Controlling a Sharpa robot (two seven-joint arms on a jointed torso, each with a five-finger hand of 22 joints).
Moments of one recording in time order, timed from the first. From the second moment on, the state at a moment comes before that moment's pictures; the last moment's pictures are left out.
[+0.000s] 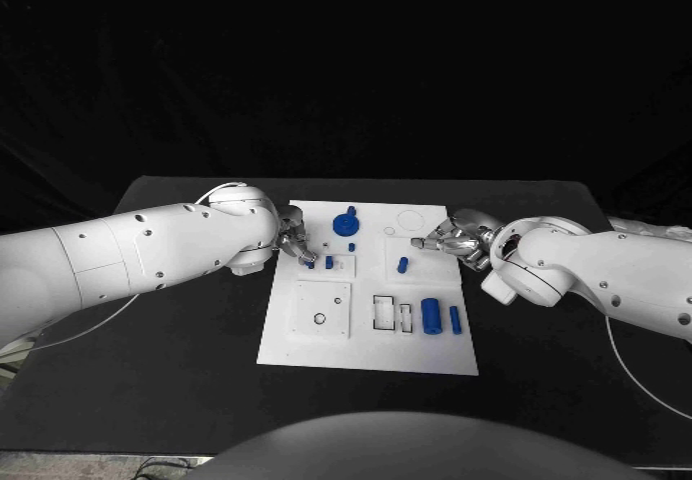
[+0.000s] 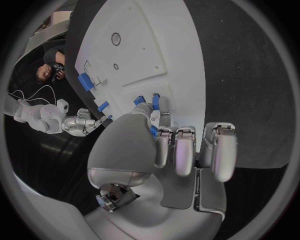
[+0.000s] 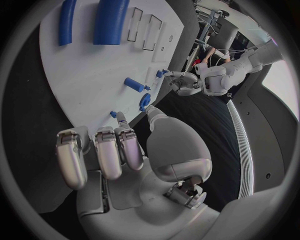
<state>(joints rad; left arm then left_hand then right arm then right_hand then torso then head) 1.30 -0.59 -0.22 1.29 -1.16 0.10 -0.52 1.33 -0.06 0.07 0.29 0.64 1.13 0.02 0.23 0.84 1.47 -0.04 1.58 1.31 1.47 -0.05 1.57 1.31 0.01 1.47 0.08 1.57 1.31 1.22 -0.86 -0.21 1.53 -0.81 -0.28 -0.28 1.09 0.06 0.06 0.22 0.26 0.80 0.21 0.11 0.13 1.47 0.15 1.56 1.31 1.47 0.09 1.56 1.31 0.01 1.46 0.20 1.57 1.31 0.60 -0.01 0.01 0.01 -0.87</state>
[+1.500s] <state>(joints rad) 1.29 -0.59 -0.22 1.28 -1.16 0.11 -0.53 1.21 -0.05 0.04 0.29 0.61 1.10 0.04 0.19 0.80 1.47 -0.02 1.58 1.31 1.47 -0.05 1.57 1.31 0.01 1.47 0.08 1.57 1.31 1.22 -0.86 -0.21 1.53 -0.81 -0.28 -0.28 1.09 0.06 0.06 0.22 0.26 0.80 0.21 0.11 0.13 1.47 0.15 1.56 1.31 1.47 0.09 1.56 1.31 0.01 1.46 0.20 1.57 1.31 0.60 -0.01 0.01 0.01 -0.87</state>
